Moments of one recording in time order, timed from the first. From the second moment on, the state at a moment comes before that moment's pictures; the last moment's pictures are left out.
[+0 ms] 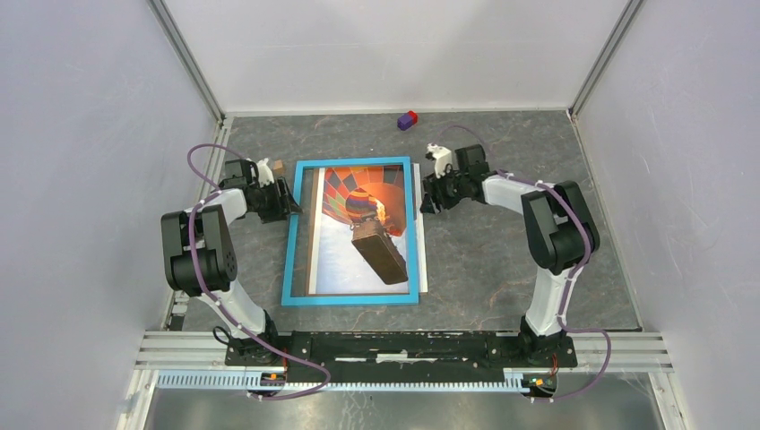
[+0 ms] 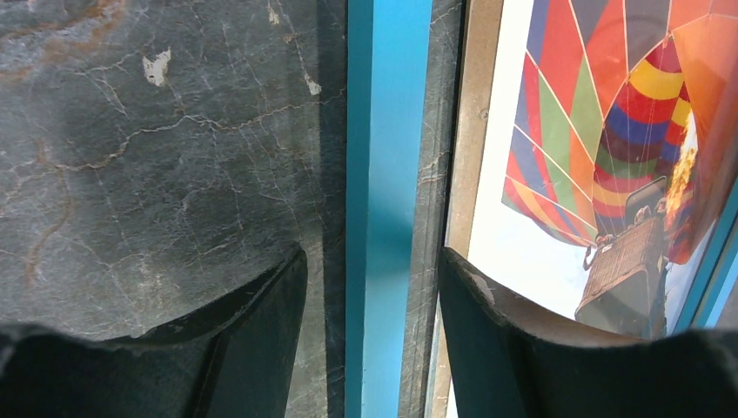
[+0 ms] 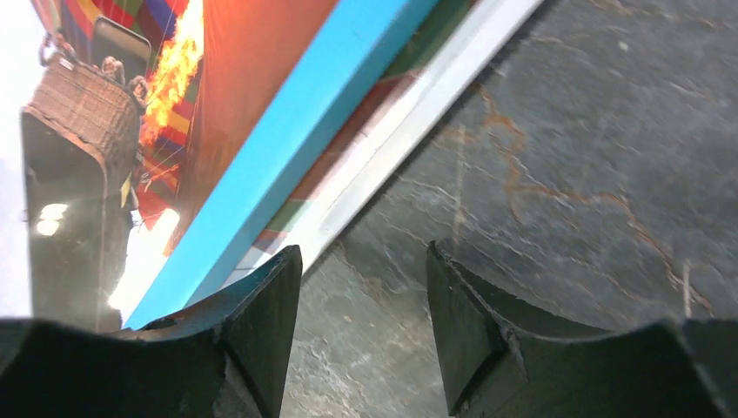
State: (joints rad) left arm 0.18 1.73 0.96 -0.28 0.45 -0.10; right arm 0.34 1.93 1.16 -0.13 -0.48 -0.15
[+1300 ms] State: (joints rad) left arm 0.19 1.73 0.96 -0.28 0.45 -0.10; right arm 0.19 2.20 1.15 0.50 -0.86 0.50
